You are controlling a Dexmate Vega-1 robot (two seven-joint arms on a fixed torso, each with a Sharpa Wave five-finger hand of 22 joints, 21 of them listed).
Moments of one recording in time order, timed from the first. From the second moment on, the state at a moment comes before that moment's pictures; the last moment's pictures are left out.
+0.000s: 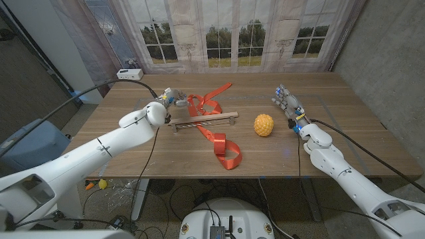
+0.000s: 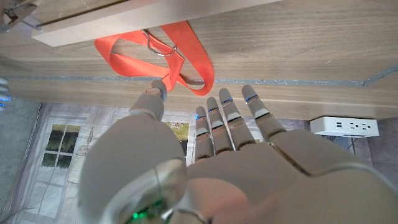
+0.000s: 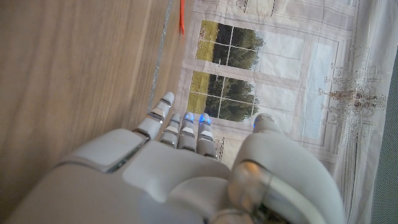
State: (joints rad) left arm 0.65 0.86 0.73 -1.96 0.15 0.78 0.09; left_hand 0.77 0.00 0.46 -0.16 0.18 0.38 -0.01 0.23 0.18 0.41 -0.03 0.29 0.23 0.45 -0.04 0.29 0.22 0.26 0.06 0.48 0.19; right arm -0.85 -0.49 -0.35 -1.22 0.70 0.35 0.11; right_hand 0.53 0.15 0.10 0.04 0.20 0.22 0.08 0.19 0.17 0.18 0.11 0.19 0.18 0.07 0.06 0.19 0.18 0.28 0.01 0.19 0.17
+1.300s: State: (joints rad) left arm 0.43 0.85 1.03 -1.98 0.43 1.04 -0.24; left_hand 0.86 -0.02 0.37 -0.16 0.20 0.45 -0.03 0.22 0.19 0.46 -0.05 0.31 0.26 0.44 -0.04 0.32 0.24 0.24 0.15 0.48 0.20; right arm -0.89 -0.50 -0.34 -1.26 0.70 0.36 0.09; right_hand 0.52 0.15 0.11 0.04 0.20 0.22 0.08 0.19 0.17 0.18 0.11 0.19 0.18 0.07 0.06 0.19 0.18 0.29 0.02 0.19 0.17
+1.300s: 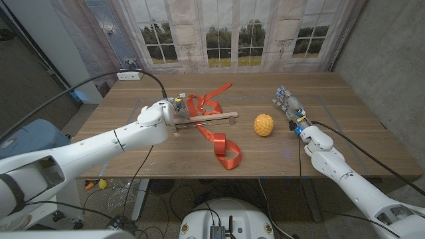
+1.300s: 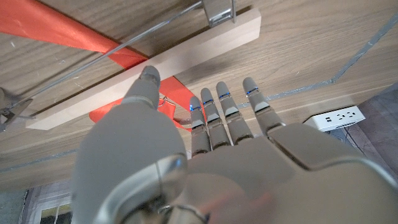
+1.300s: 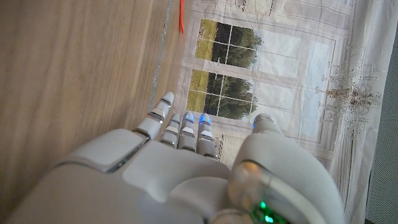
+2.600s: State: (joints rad) left arm 0.40 0.78 1.13 -1.86 0.59 1.03 -0.30; left_hand 0.97 0.05 0.34 -0.16 0.18 0.49 -0.03 0.21 0.19 0.48 -0.07 0.32 0.30 0.44 -0.05 0.32 0.22 0.40 0.13 0.52 0.19; right arm -0.89 -0.49 -0.34 -1.23 0.70 0.37 0.08; right_hand 0.51 0.15 0.11 0.04 0.20 0.23 0.08 0.19 0.17 0.18 0.11 0.19 0.18 0.07 0.06 0.19 0.18 0.29 0.02 0.19 0.17
